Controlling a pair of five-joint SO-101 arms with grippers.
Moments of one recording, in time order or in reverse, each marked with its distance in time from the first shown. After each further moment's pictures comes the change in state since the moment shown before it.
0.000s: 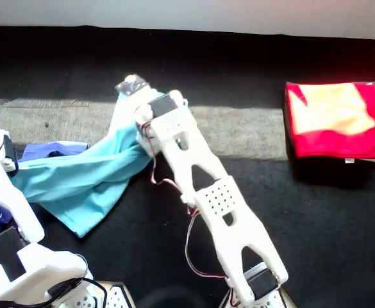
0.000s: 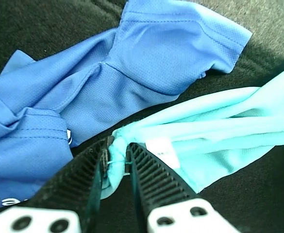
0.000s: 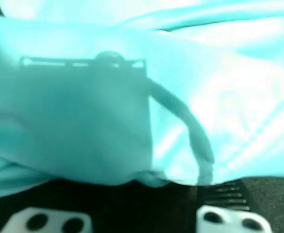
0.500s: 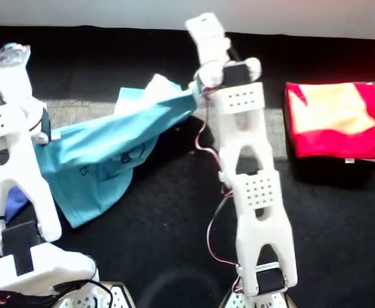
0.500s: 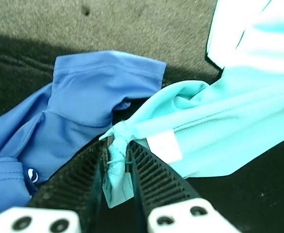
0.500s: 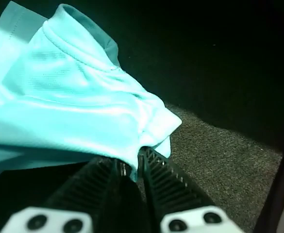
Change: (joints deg) left arm 16.7 0.0 -11.4 3.9 5.8; right arm 17.3 -17.3 -5.1 4.5 0.0
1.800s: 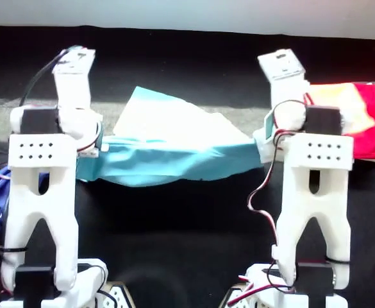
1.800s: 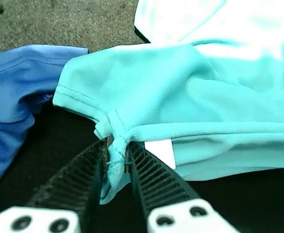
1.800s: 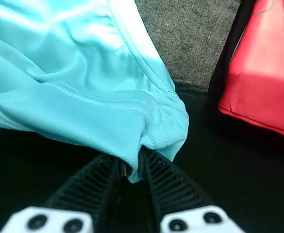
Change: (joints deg) left arm 16.4 -18.6 22.7 -6.8 8.3; right arm 13.0 -69.3 91.0 -11.3 8.6
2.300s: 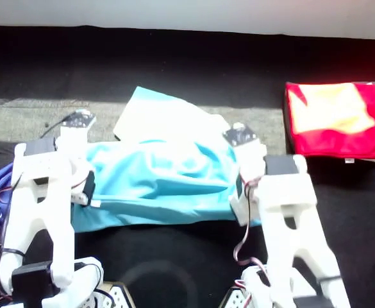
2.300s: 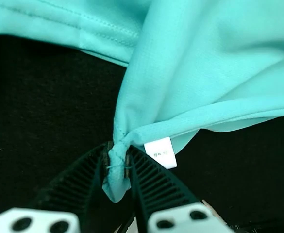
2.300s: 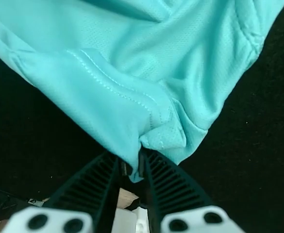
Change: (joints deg) left arm -7.4 0.0 25.2 -2.5 -17.6; right arm -7.4 -17.4 41.5 -5.9 0.4
